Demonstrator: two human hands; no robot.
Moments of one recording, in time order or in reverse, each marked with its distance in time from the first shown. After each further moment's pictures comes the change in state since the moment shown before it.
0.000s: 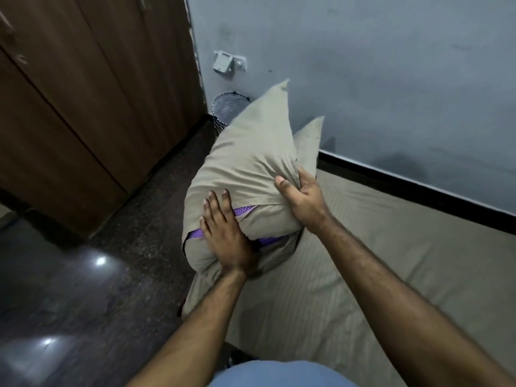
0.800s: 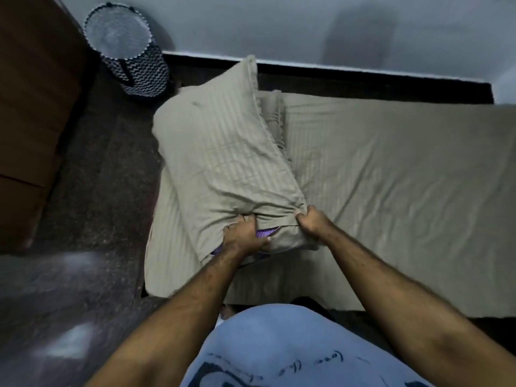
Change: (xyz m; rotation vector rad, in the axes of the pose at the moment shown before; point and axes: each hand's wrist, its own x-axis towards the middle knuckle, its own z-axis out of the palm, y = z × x) left_hand -0.116 0.079 0.153 0.346 -1.259 0.345; right_hand -0.133 0.261 -0.178 -0.552 0.078 1.065
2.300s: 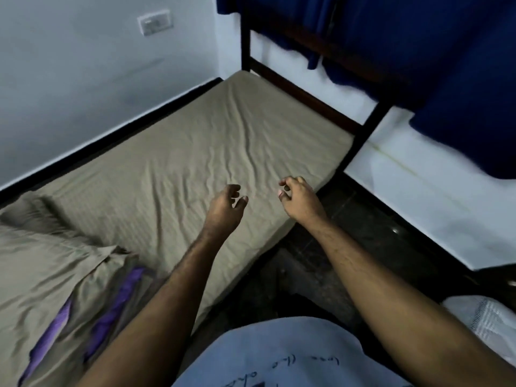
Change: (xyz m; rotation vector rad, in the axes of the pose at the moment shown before) left_hand -0.189 0.467 0.161 -0.426 0.001 0.823; right_hand -0.265 0.469 -0.206 0.285 0.898 0.041
